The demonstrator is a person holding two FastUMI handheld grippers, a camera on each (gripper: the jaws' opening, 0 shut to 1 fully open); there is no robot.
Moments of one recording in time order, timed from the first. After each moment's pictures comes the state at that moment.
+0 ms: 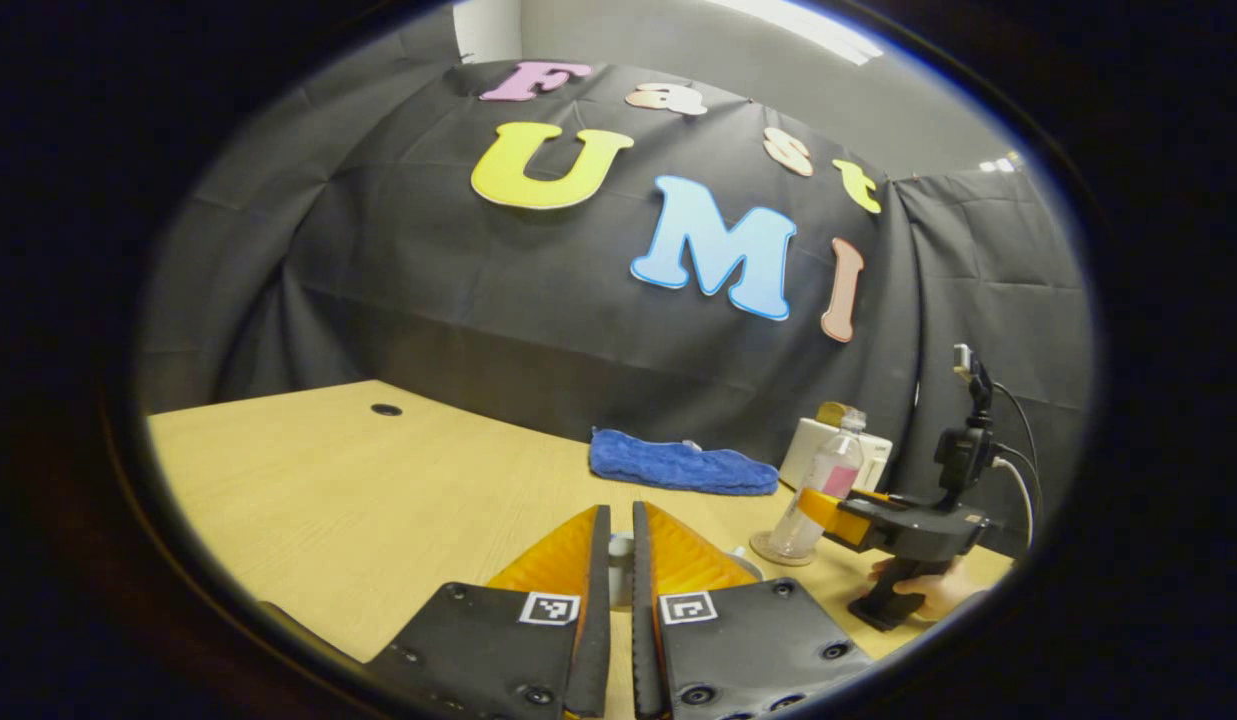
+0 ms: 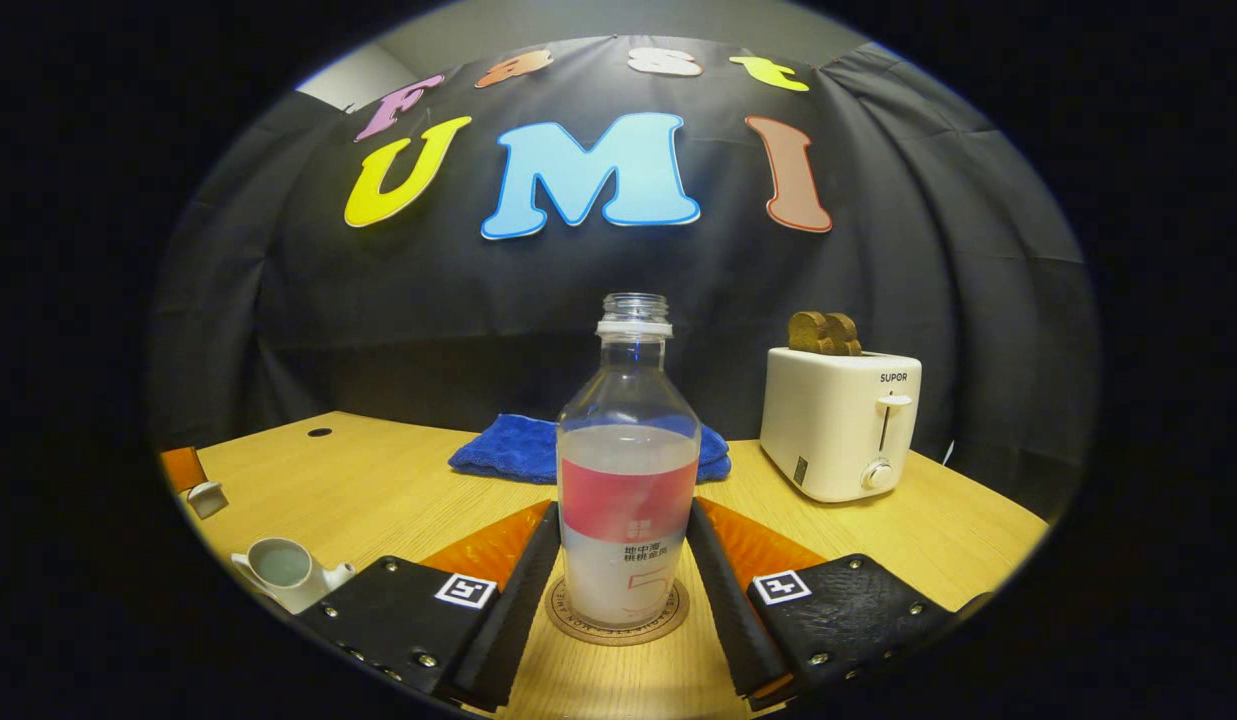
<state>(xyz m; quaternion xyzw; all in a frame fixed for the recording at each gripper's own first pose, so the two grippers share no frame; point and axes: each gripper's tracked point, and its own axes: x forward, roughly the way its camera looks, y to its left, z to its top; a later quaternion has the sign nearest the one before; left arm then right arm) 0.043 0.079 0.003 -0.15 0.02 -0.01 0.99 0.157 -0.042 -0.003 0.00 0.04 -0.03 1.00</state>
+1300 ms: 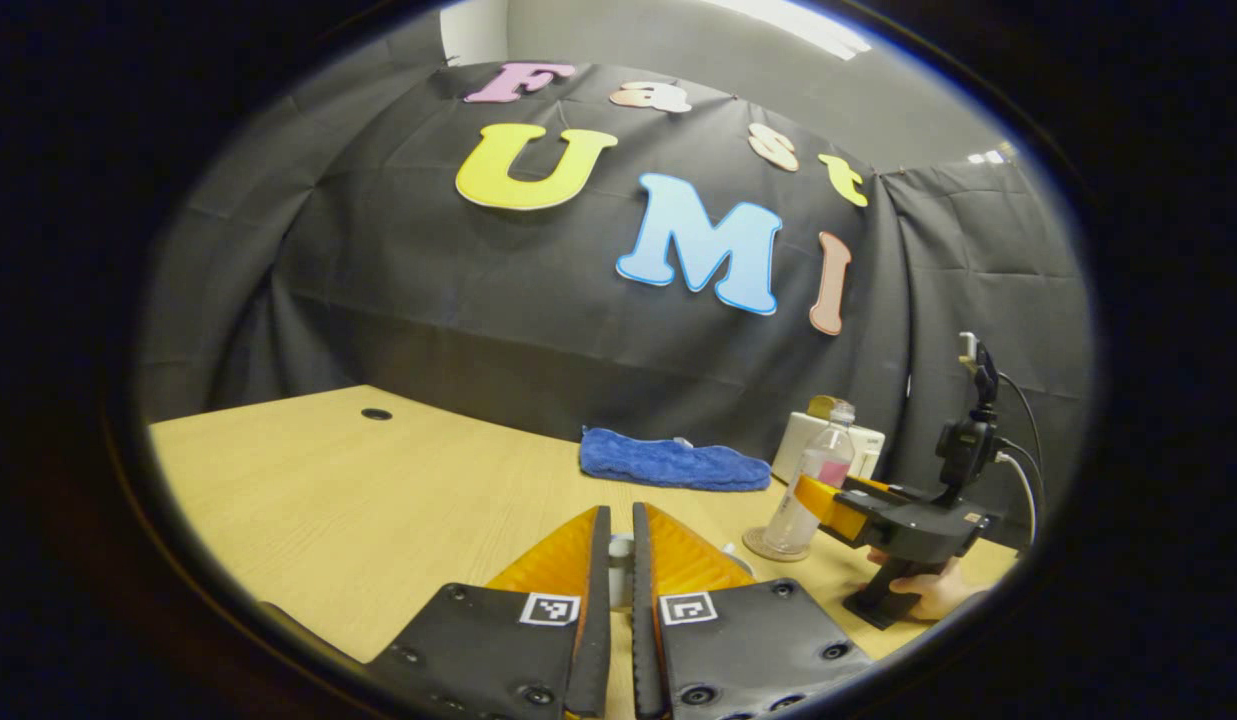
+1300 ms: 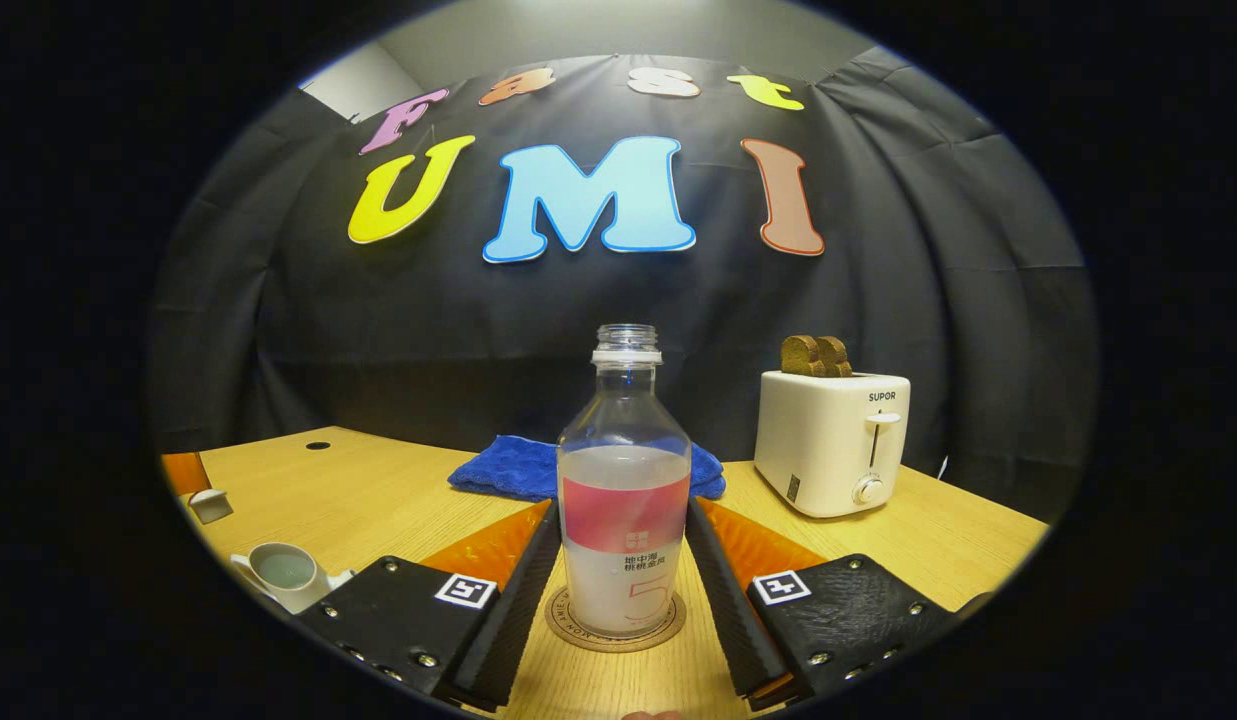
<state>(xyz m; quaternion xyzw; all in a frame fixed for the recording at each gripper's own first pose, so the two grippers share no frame) 0.045 0.068 0.003 -0.14 0.02 -0.02 0.99 0.152 -0.042 0.006 -0.01 0.00 -0.04 1.00</state>
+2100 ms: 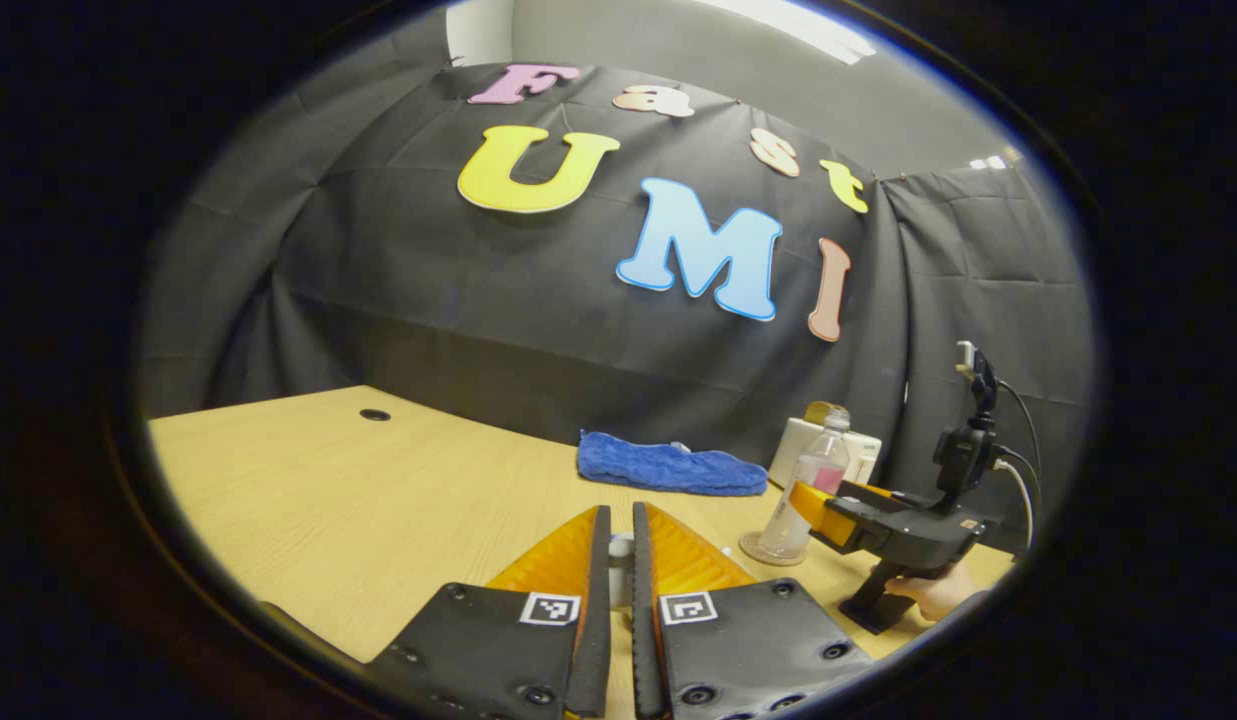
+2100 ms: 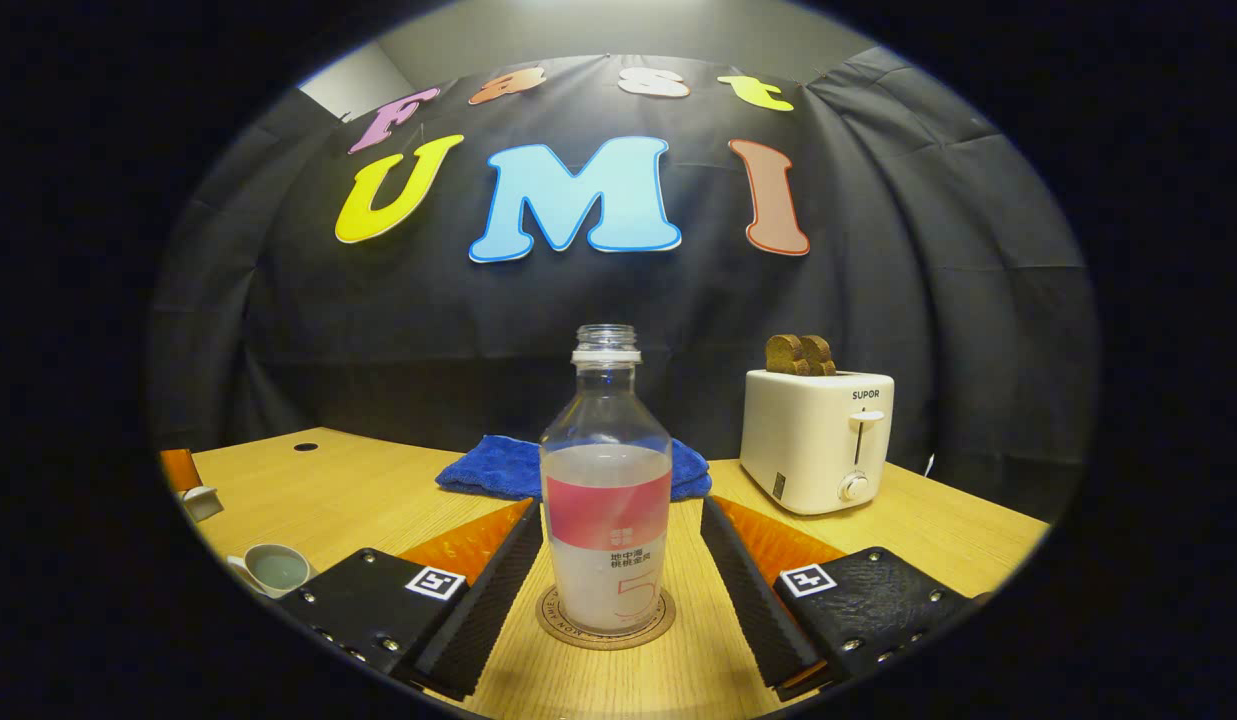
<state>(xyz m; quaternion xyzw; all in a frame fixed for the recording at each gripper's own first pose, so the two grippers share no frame) 0.043 0.068 0.008 -0.15 0.01 -0.03 0.99 0.149 -0.047 0.006 0.00 0.00 -0.06 1.00</state>
